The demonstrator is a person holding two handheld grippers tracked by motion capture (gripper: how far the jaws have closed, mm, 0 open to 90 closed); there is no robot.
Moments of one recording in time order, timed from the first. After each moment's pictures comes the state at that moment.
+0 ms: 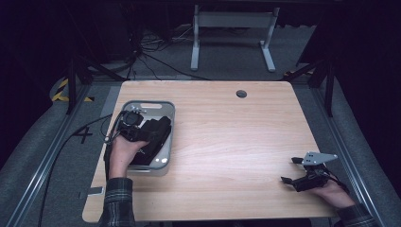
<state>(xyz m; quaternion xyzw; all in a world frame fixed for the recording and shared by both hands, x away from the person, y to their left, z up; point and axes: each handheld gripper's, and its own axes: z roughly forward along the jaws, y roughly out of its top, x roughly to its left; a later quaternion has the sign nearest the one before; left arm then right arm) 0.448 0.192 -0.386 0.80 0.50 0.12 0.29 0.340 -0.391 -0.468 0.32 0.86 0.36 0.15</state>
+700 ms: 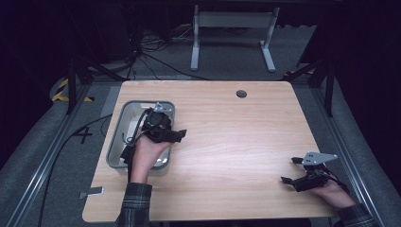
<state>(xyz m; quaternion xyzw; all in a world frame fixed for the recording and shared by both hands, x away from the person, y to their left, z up) 0.425 0.122 -0.360 0.81 0.43 0.12 0.38 0.340 -0.391 -0.468 0.32 0.86 0.36 0.15</state>
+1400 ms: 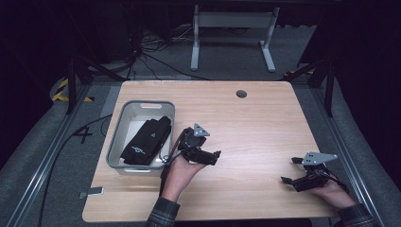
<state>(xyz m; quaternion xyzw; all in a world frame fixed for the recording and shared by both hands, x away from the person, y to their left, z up) 0.381 0.023 -0.397 0.84 0.35 0.10 0.40 0.340 -0.391 -0.468 0.32 0.86 0.36 0.15</state>
